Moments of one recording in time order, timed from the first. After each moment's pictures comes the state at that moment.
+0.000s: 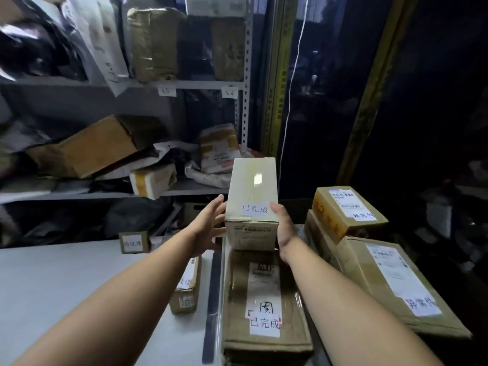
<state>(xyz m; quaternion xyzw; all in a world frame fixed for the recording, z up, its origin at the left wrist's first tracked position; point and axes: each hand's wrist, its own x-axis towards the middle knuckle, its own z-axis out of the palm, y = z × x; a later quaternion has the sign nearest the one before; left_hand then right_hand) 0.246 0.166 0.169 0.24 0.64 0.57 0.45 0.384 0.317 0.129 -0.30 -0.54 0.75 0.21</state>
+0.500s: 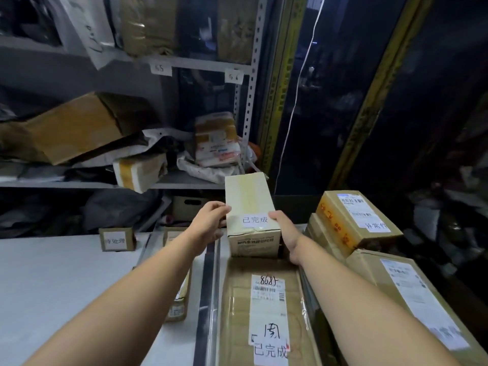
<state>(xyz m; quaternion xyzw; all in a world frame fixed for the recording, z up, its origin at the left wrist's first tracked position) 0.197 0.217 0.123 0.20 0.64 0.64 0.38 0.359 0.359 0.124 -0.43 -0.58 0.69 0.07</state>
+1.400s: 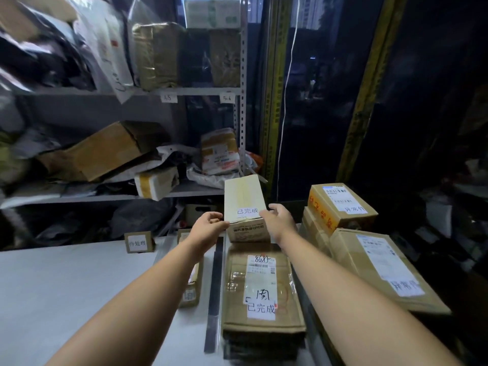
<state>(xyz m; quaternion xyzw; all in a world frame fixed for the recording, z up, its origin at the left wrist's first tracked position) 0.279 0.156 0.152 0.23 0.72 0.59 0.28 0.407 0.296 0.159 -0.39 -0.71 0.54 0.23</state>
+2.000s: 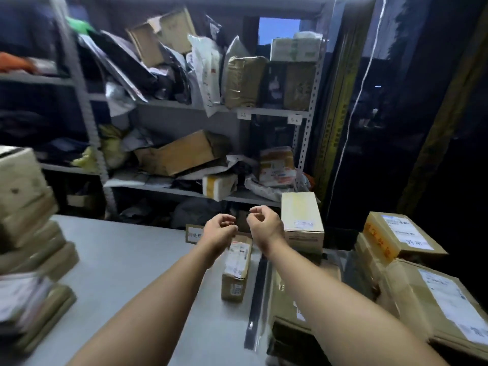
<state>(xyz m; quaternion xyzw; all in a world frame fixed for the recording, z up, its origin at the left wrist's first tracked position) 0.270 0.024 0.173 0.17 0.74 0.63 0.16 0.343 0.142 0.195 -0.24 -0.80 0.49 0.25</state>
